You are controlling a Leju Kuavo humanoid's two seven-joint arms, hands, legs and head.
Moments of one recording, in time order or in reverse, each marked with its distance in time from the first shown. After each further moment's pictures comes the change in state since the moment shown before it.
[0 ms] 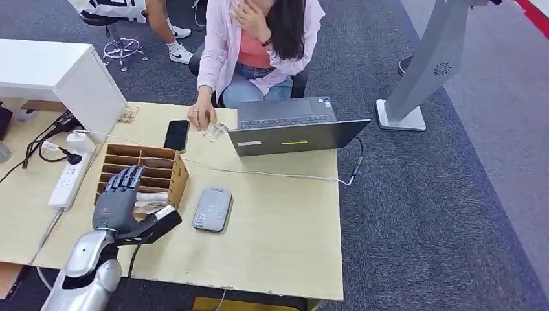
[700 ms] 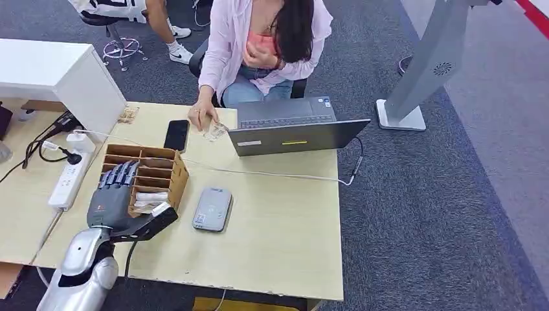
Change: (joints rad) left arm -0.016 0.010 0.006 0.002 -0.003 0.034 0.002; right arm 0.000 0.000 0.008 0.000 -0.014 0.005 0.004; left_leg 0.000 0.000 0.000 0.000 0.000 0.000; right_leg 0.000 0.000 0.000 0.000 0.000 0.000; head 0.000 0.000
